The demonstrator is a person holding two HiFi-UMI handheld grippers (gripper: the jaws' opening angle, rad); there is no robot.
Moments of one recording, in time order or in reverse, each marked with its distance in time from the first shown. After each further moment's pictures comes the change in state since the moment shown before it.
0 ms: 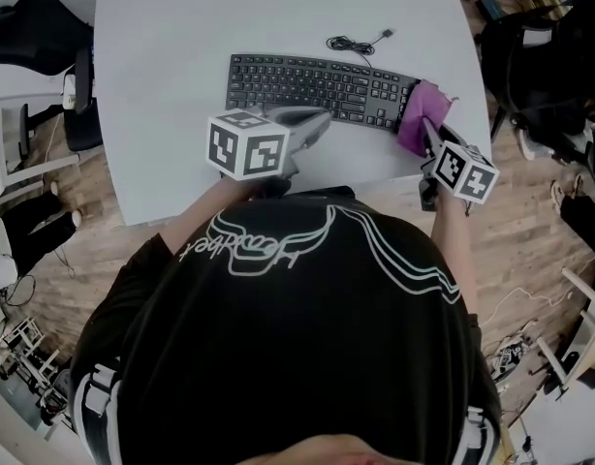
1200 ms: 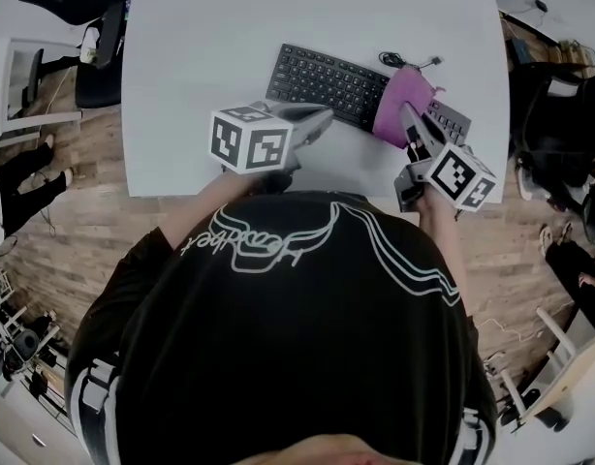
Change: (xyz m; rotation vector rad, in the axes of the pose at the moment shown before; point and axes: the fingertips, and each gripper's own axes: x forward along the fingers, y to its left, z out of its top) left arm -0.058 0.045 0.002 -0.083 -0.112 0.092; right arm 0.022 0.160 0.062 0.114 -0.113 0.385
